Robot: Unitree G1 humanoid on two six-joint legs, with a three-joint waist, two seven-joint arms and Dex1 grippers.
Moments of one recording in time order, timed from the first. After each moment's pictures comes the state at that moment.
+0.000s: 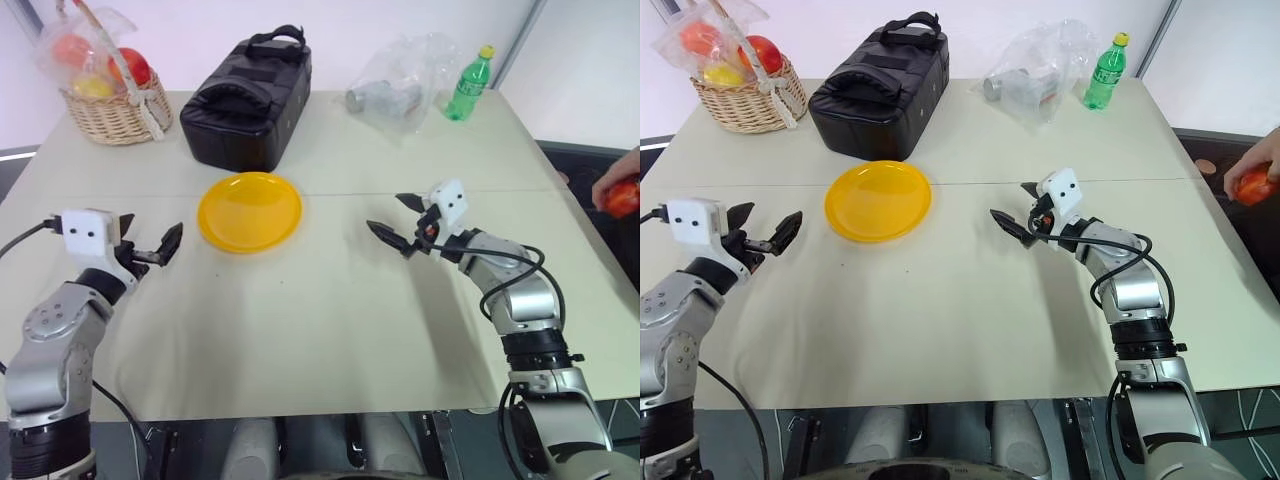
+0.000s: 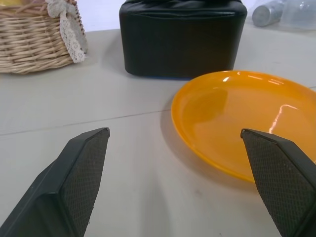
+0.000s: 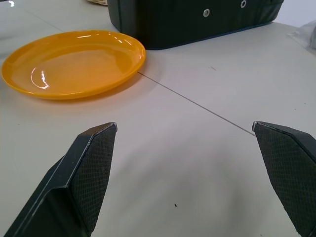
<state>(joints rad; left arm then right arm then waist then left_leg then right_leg) -0.08 0.54 0.42 -0.32 -0.44 0.51 -0.37 -0.49 -0.46 -0.01 0.14 0.28 0.28 0.72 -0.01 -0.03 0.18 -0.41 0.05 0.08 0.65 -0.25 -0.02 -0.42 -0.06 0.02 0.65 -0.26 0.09</state>
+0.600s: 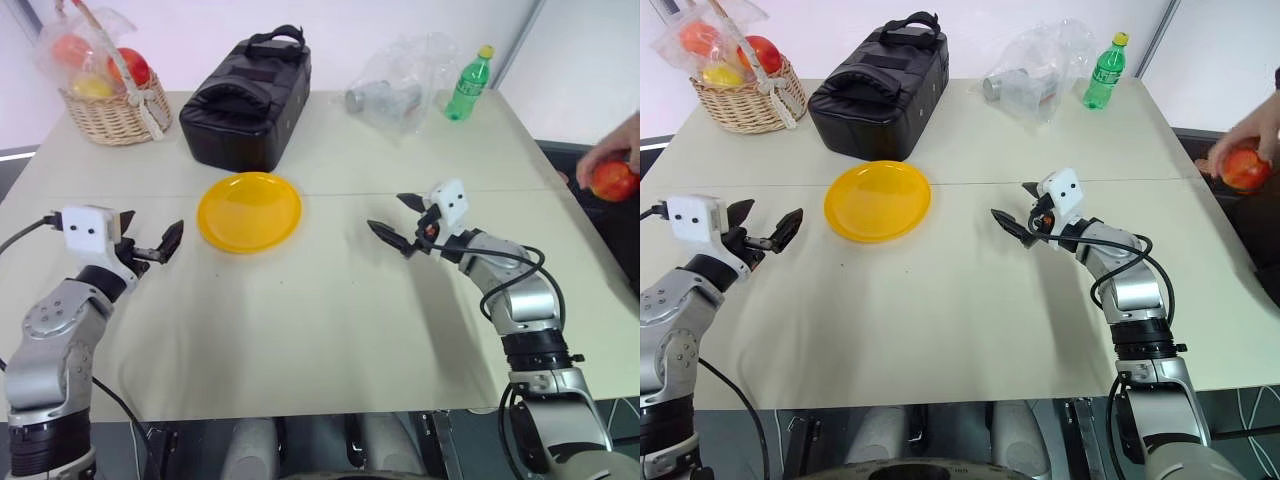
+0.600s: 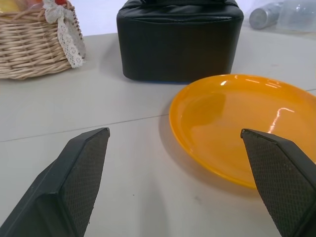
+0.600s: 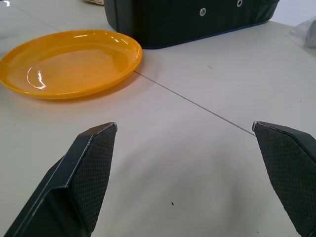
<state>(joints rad) -0.09 0.55 0.42 -0.31 -0.44 0.51 -0.37 -0.49 -0.46 -0.01 0.14 0.28 0.28 0.71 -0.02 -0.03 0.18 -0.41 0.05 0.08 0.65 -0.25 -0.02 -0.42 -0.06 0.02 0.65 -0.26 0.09</state>
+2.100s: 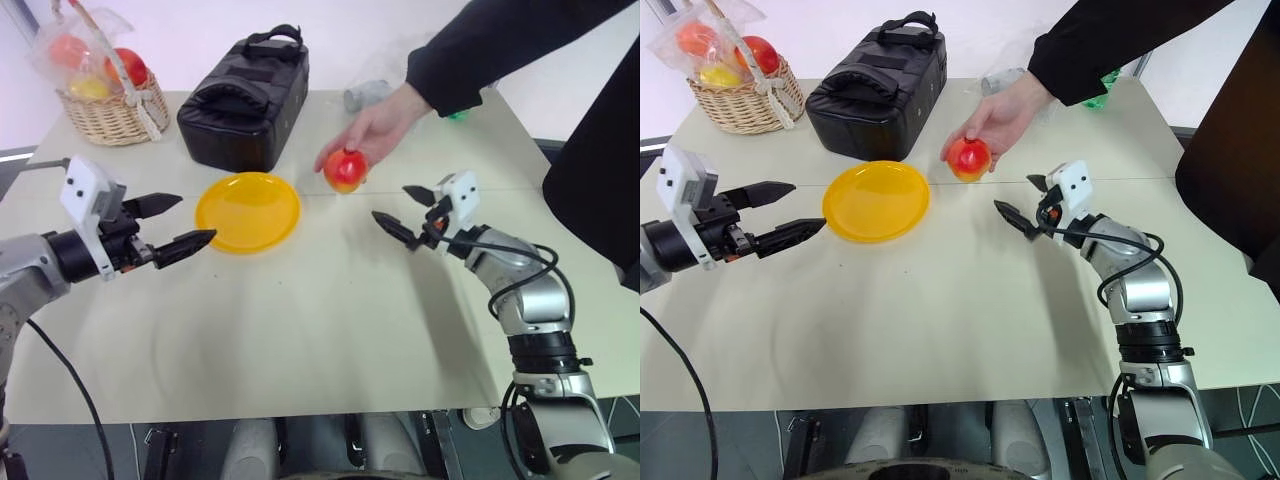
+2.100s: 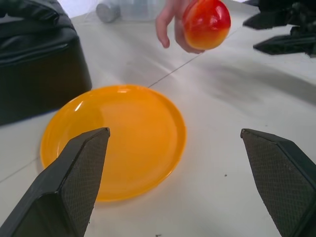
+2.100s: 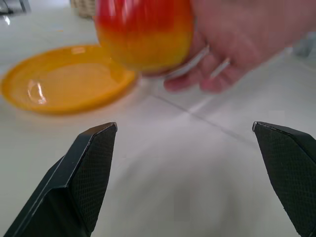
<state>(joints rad) -0.20 0.94 0.44 -0.42 -0.80 0.82 -0.77 -0.49 -0.46 -0.06 0.02 0.35 0.37 0.69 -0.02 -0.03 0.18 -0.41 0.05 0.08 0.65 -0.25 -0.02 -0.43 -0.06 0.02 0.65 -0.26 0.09</state>
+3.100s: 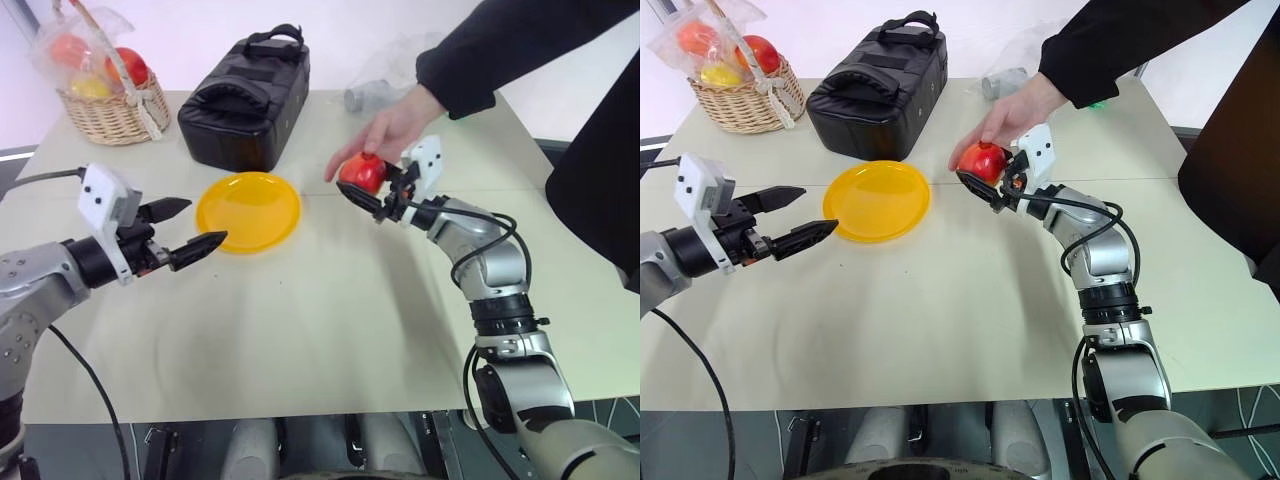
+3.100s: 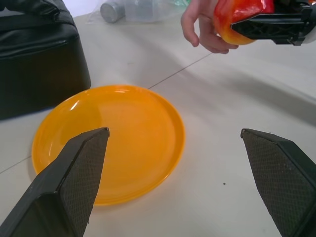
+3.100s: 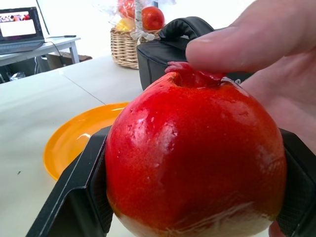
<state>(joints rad) -0.17 0.89 0.41 -0.48 -0.82 0.82 -0.65 -0.70 -0.32 -0.01 0.21 0.36 0.32 0.73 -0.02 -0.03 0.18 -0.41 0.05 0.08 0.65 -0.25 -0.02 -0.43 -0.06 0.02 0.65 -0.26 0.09</state>
